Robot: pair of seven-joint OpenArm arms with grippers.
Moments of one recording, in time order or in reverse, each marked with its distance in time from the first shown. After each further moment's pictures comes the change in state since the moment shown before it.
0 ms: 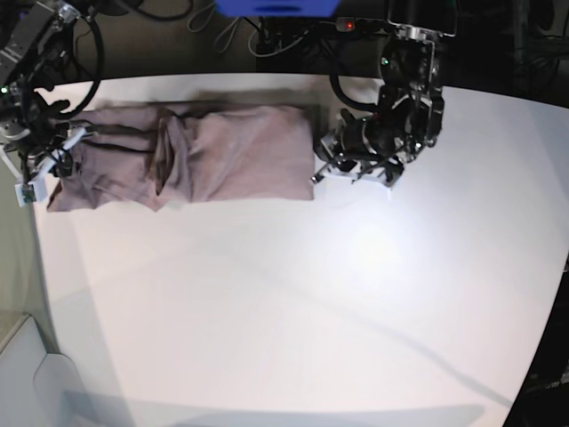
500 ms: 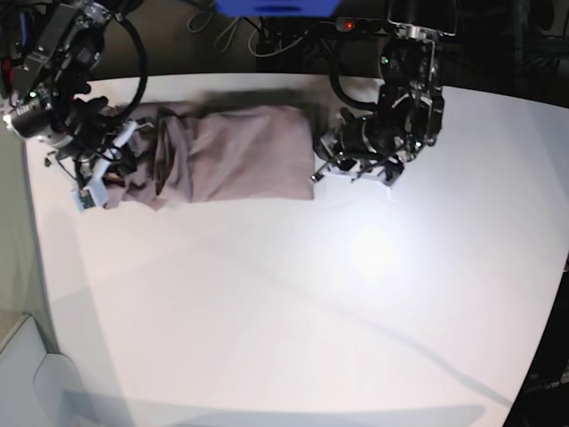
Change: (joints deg) left arm 0.4 0.0 0.0 0.3 0.0 0.0 0.1; right arm 0.9 -4.7 -11.6 3.0 13.0 0.0 -12.5
